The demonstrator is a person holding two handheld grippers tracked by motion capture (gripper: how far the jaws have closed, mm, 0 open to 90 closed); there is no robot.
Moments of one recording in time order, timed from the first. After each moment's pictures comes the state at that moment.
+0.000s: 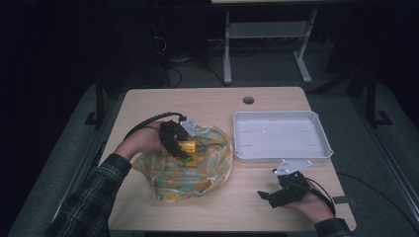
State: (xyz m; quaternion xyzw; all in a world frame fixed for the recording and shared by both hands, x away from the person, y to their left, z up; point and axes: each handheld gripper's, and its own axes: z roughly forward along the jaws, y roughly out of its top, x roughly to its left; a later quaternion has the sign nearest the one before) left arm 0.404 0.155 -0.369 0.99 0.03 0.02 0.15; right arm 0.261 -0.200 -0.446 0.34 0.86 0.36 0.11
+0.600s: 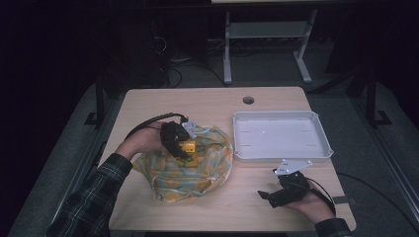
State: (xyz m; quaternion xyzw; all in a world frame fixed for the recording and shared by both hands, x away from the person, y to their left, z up) left arm 0.404 0.152 -0.370 0.99 0.02 0.02 0.14; right arm 0.261 -0.200 -0.445 0.34 0.86 0.36 0.11
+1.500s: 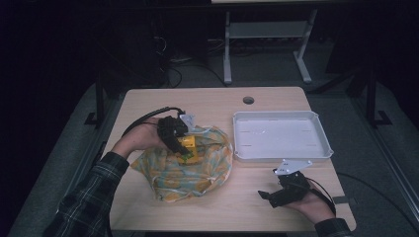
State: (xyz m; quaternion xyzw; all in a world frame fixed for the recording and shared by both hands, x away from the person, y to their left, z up) left arm 0.402 0.154 -0.343 0.98 0.06 0.02 0.16; right arm 0.261 -0.201 -0.445 0.34 0.86 0.36 0.11
